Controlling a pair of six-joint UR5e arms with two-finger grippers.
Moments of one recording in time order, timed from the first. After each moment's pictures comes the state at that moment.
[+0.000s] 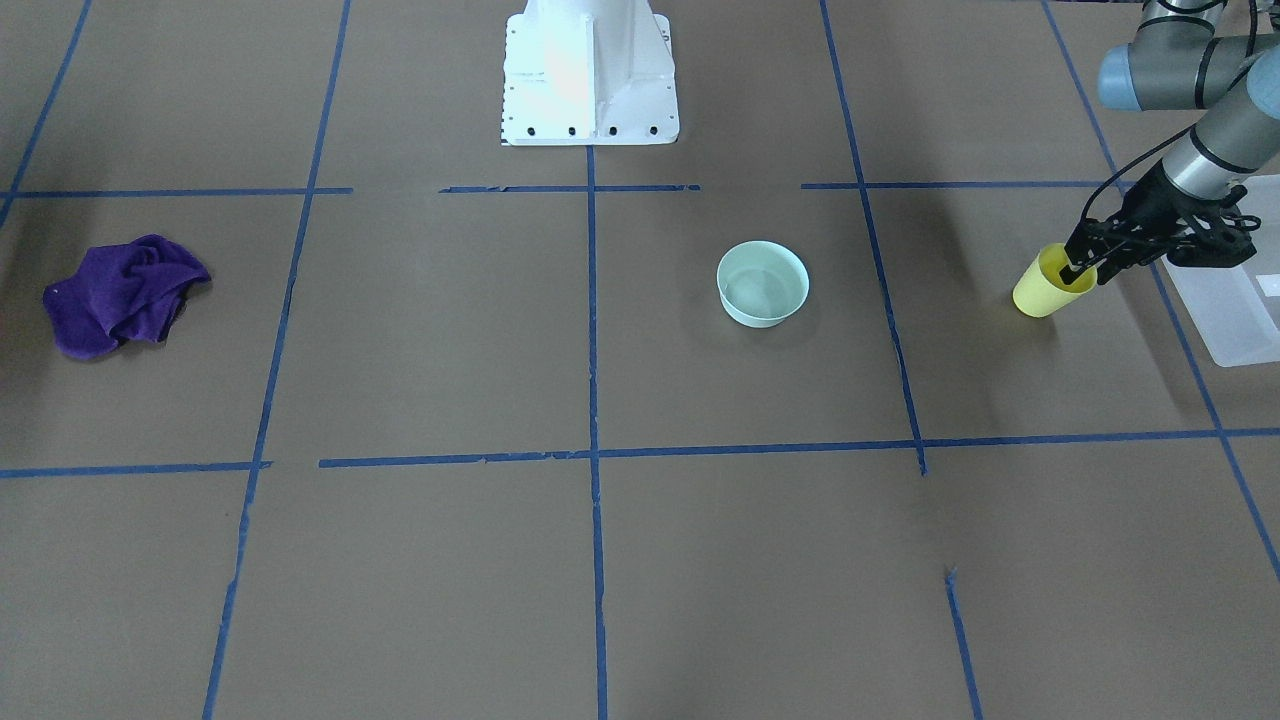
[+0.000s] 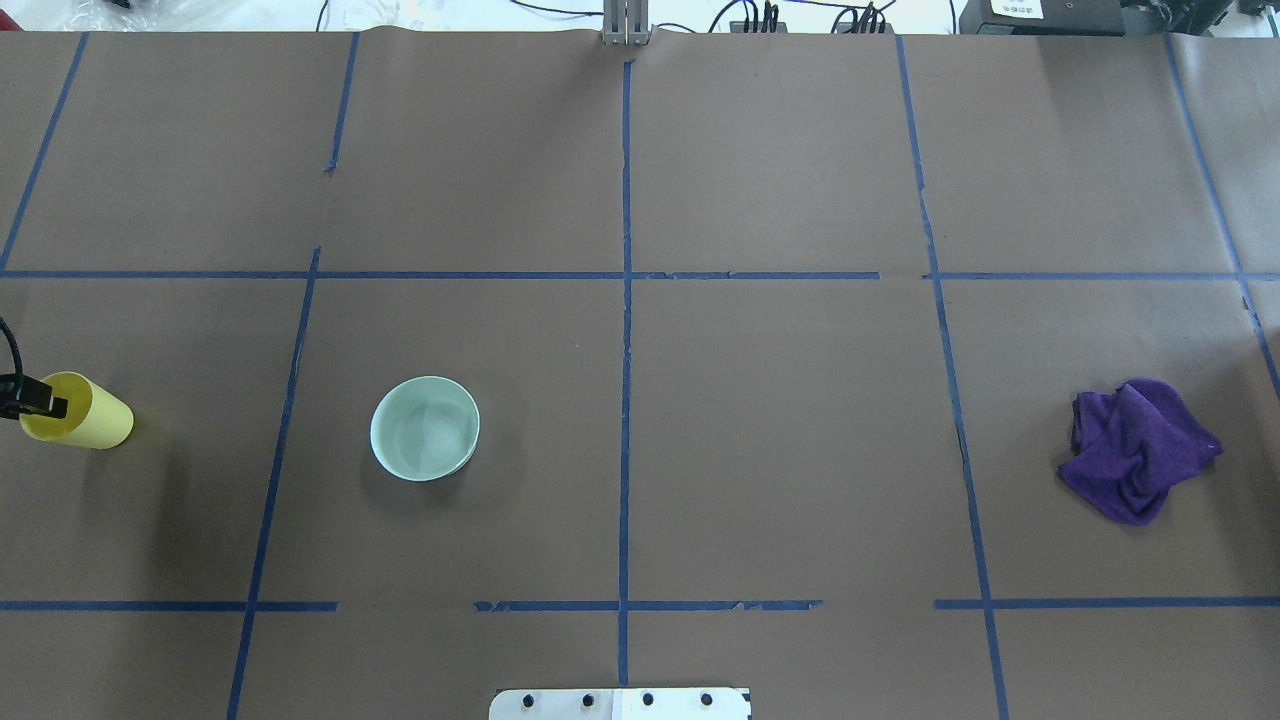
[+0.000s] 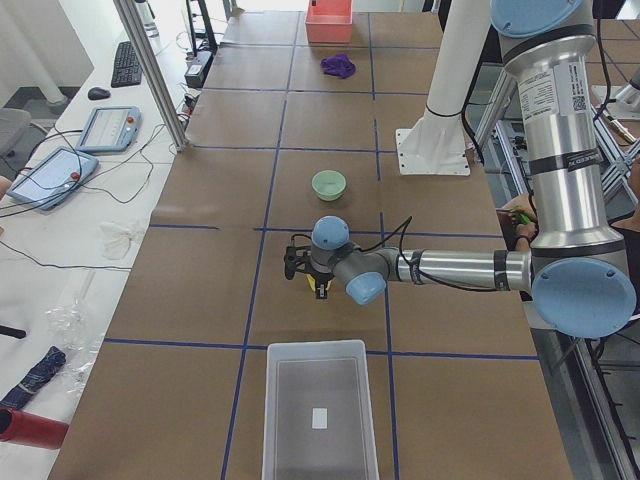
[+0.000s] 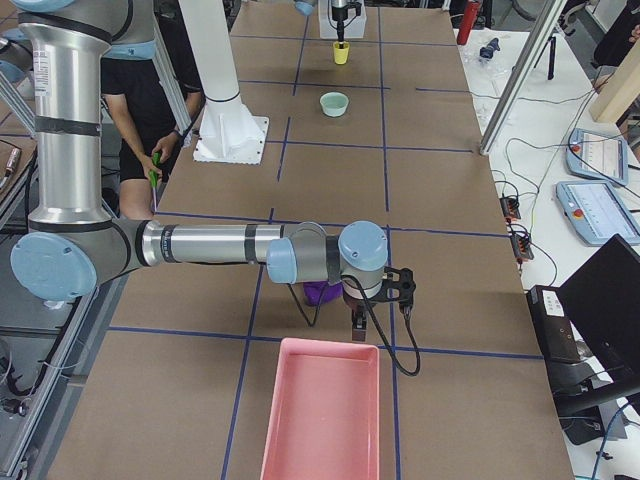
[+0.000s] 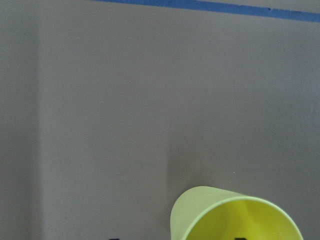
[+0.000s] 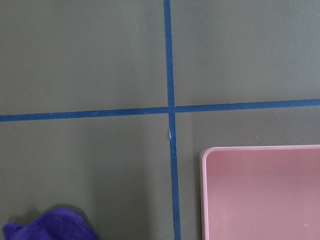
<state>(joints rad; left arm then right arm) -0.99 -1.35 -1.68 -2.39 -2.19 -0.90 1.58 -1.63 1.68 -1.51 2.37 0.13</state>
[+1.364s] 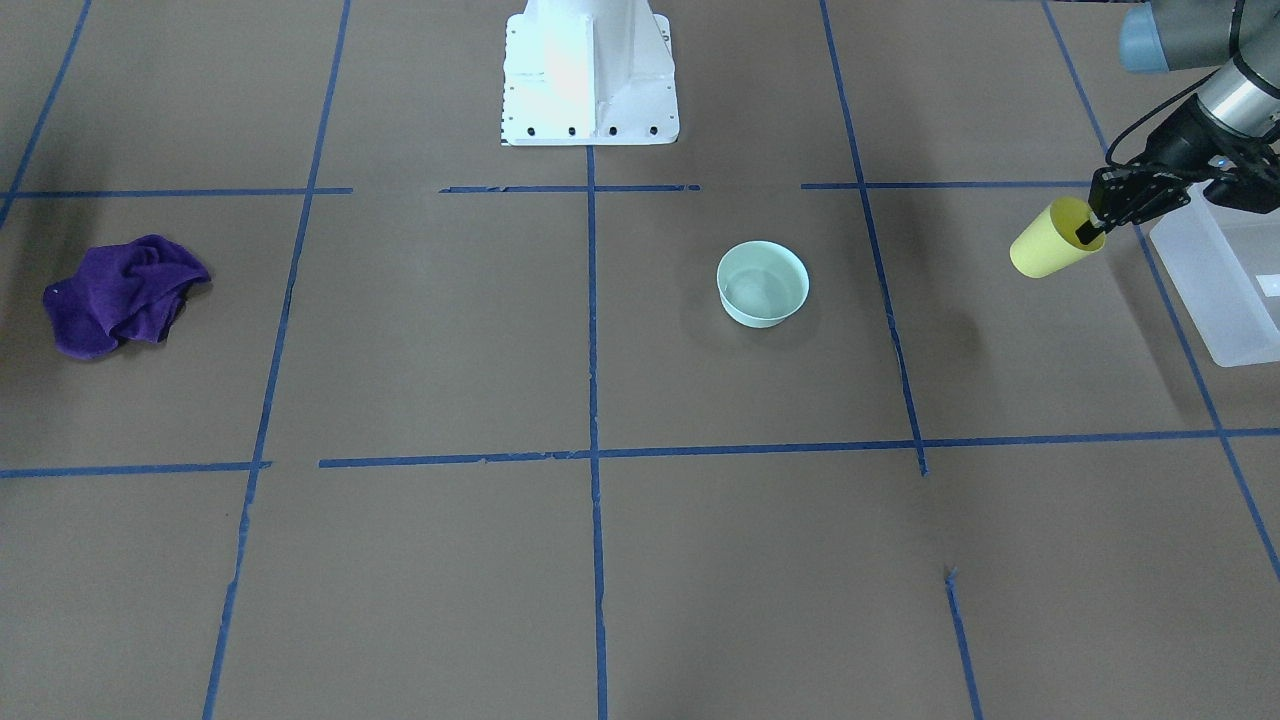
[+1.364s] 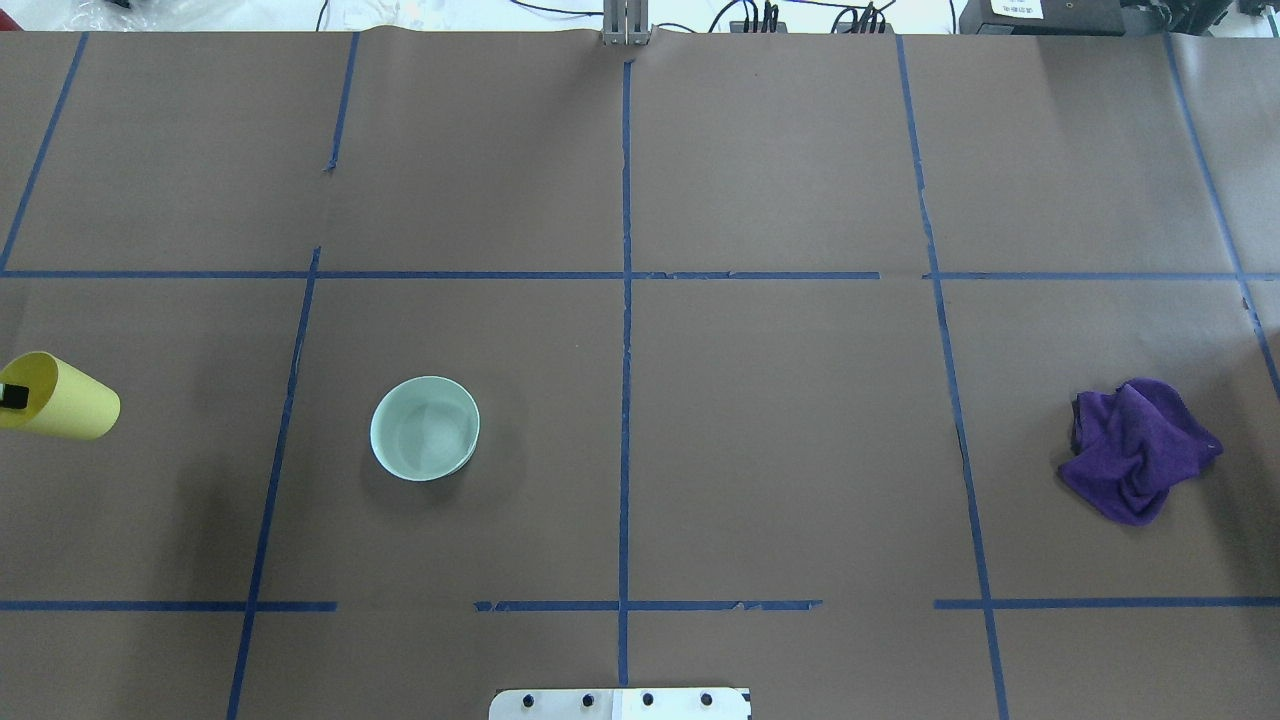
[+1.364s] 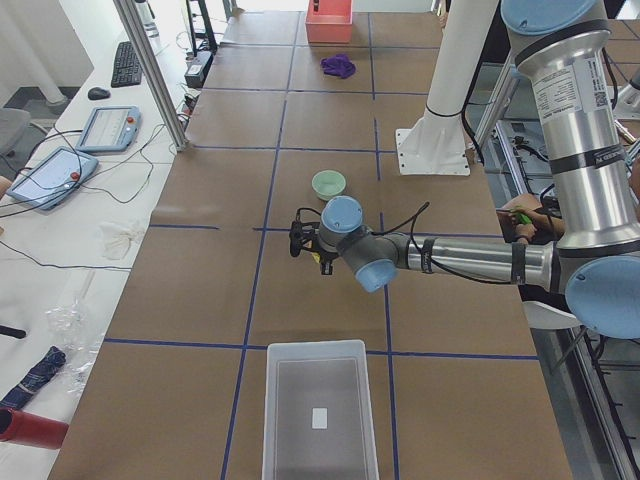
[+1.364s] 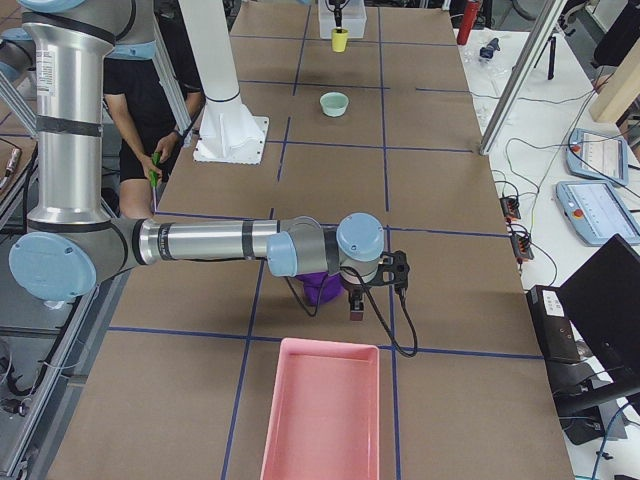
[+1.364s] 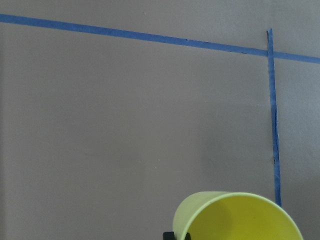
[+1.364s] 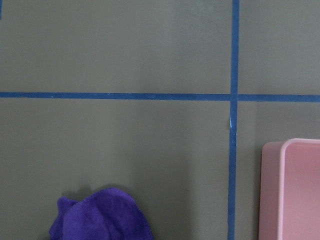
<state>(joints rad) -1.09 -1.28 -1.84 -2.41 -2.32 -0.91 1.51 -1.67 1.72 -1.44 2.49 0.15</state>
